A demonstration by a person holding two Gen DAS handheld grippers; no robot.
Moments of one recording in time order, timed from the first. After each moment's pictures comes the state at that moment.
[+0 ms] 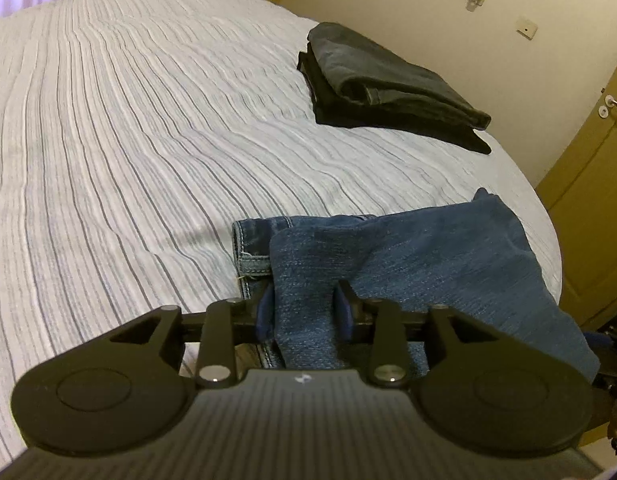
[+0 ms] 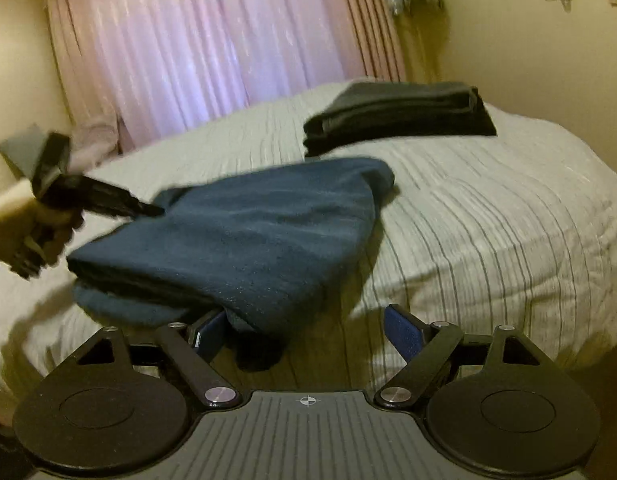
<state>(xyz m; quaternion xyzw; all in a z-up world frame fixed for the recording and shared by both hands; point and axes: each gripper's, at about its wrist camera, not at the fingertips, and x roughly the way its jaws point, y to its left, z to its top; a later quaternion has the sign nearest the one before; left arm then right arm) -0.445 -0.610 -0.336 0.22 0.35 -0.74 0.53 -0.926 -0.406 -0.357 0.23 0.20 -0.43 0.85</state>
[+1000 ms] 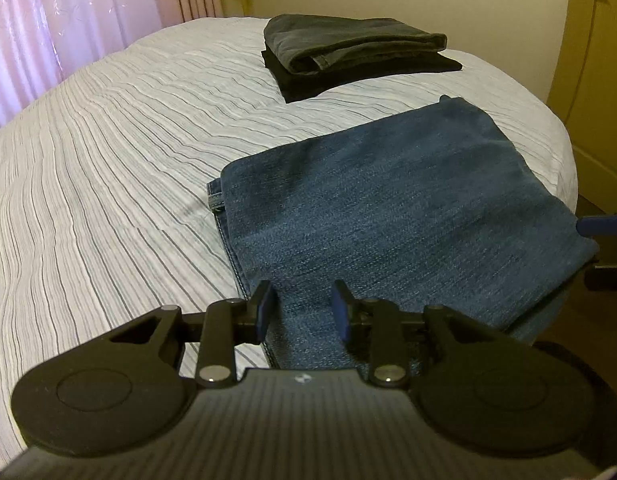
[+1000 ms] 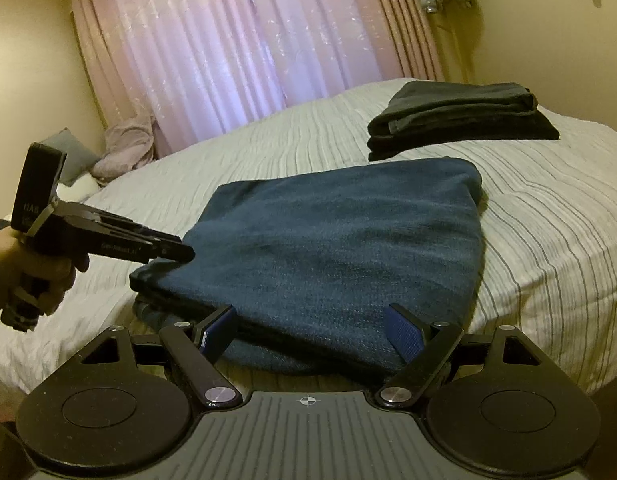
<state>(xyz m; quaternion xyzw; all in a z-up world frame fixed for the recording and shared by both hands) -0.516 -0.526 -0.324 0.34 0.21 -0.73 0.56 -0.862 -0.405 -0.343 0.25 0.18 -0.39 0.87</state>
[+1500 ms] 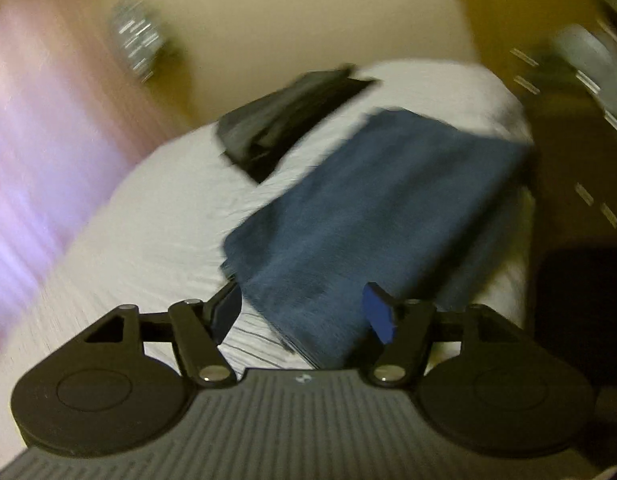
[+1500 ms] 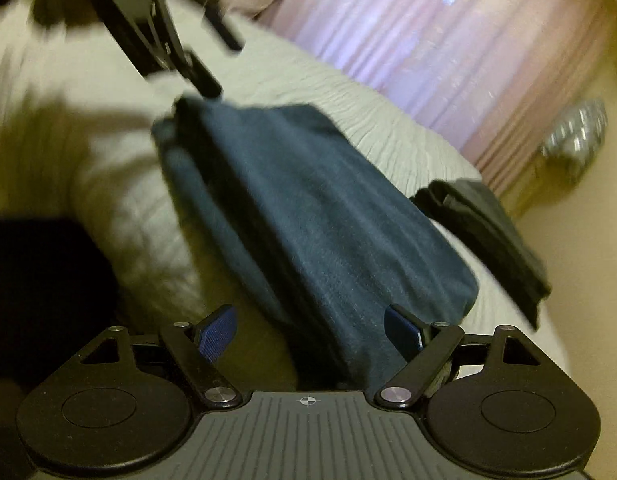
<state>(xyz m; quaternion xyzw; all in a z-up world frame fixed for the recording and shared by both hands) -0.542 -0.431 -0.320 0.41 -0.08 -0.76 0.50 -0.808 -0.347 -0.359 -0.15 0.41 -0.33 0.84</state>
